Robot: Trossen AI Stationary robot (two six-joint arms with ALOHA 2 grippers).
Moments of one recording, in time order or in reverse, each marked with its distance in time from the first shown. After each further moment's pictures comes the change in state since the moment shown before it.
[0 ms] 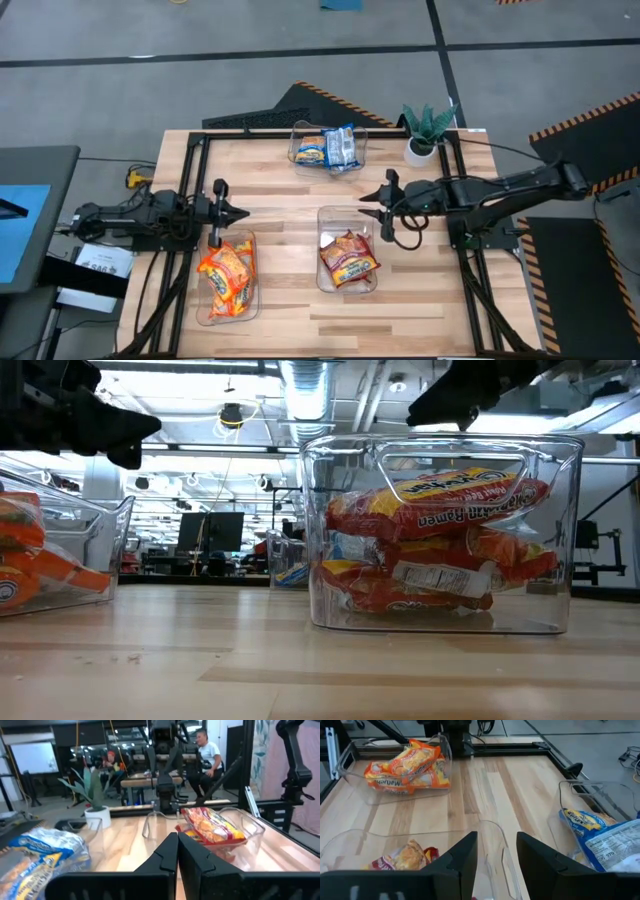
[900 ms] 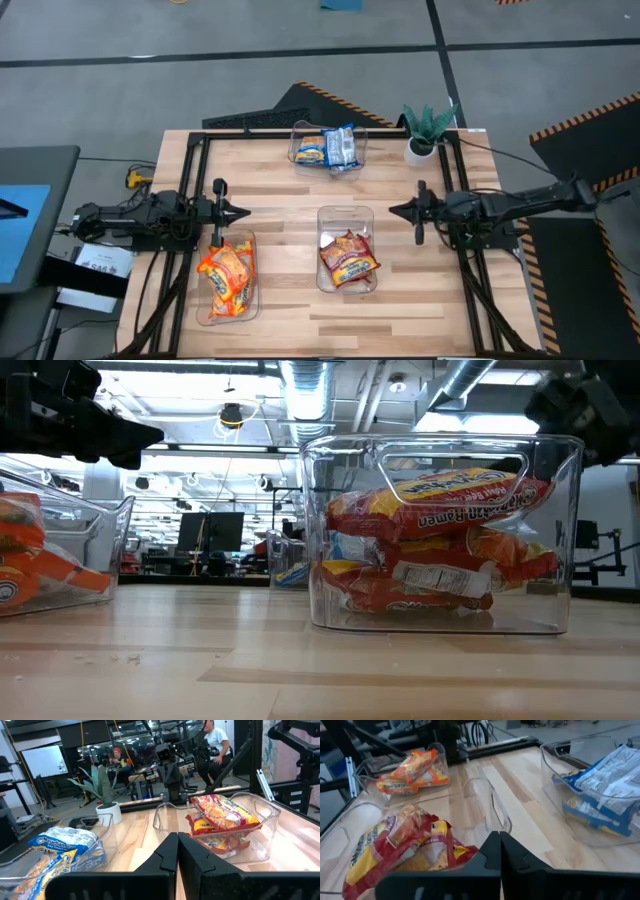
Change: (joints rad) left arm 0.000 0.000 -0.003 -0.043 -0.035 0.100; right arm -0.002 -0.600 -0.579 0.156 0.000 0.161
